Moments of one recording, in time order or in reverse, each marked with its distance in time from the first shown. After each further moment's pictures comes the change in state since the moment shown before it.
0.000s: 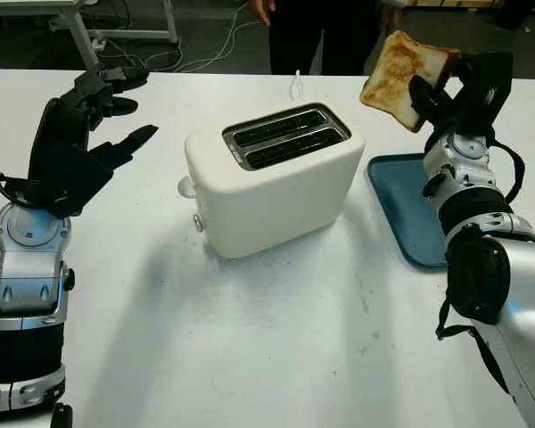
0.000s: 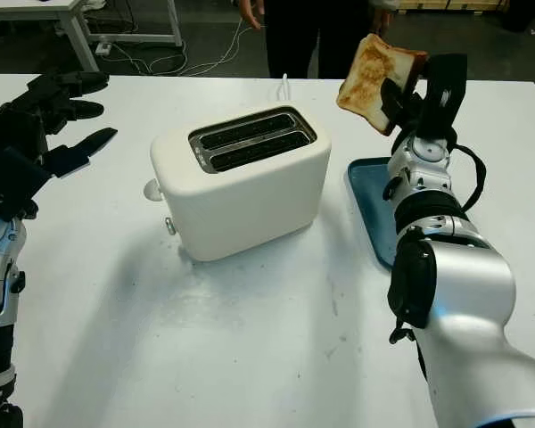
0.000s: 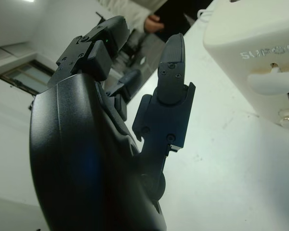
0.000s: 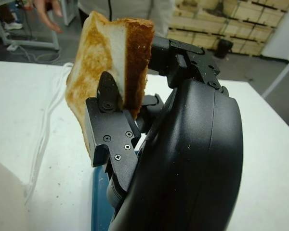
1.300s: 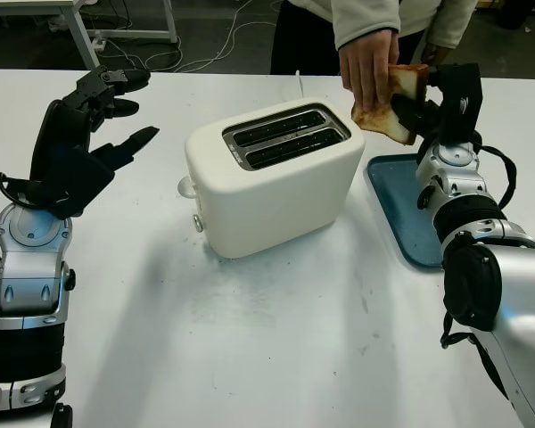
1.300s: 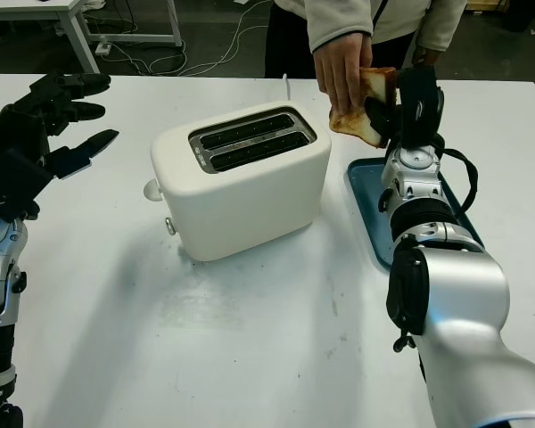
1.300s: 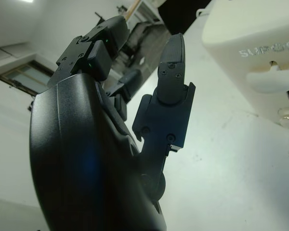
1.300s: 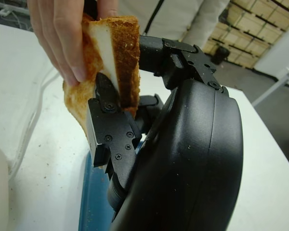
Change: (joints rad) left arm 0.000 0.000 -0.002 -0.001 0.000 -0.003 0.000; right arm 0.024 0.009 0.059 0.007 -0.112 0.007 -0.026
